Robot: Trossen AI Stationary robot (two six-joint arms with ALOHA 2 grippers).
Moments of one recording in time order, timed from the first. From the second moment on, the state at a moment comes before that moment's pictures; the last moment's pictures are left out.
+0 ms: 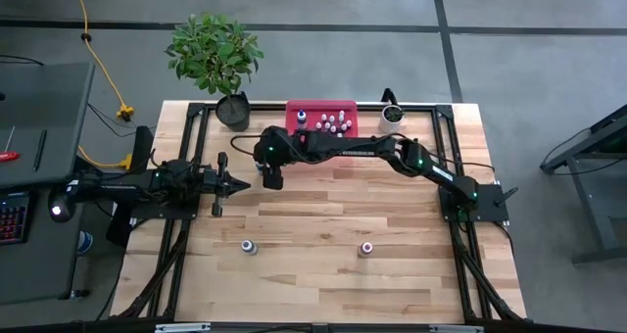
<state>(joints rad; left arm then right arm) 0.01 0.08 0.03 0.00 0.01 0.10 -0.15 2.44 2.22 -0.50 0.02 -0.16</state>
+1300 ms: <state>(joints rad) 0.01 0.08 0.03 0.00 0.01 0.10 -0.17 2.49 2.22 -0.44 -0.01 -0.04</state>
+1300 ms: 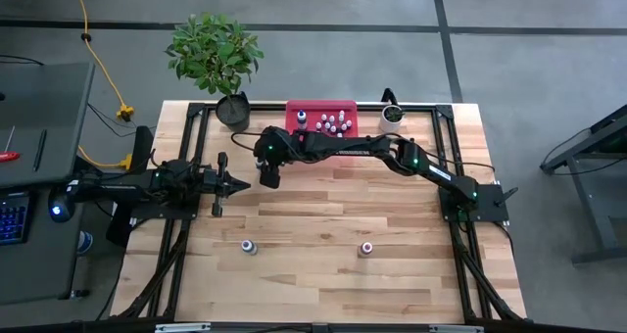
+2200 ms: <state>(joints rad) 0.01 0.08 0.03 0.00 0.01 0.10 -0.17 2.43 2.23 -0.52 0.02 -0.03</state>
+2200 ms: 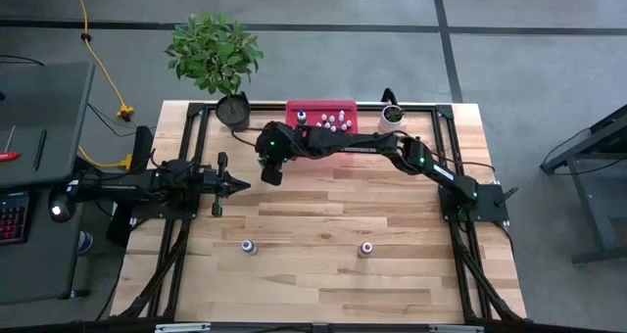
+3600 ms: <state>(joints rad) 0.01 0.08 0.03 0.00 0.01 0.10 -0.31 2.17 2.00 -0.66 0.35 0.29</state>
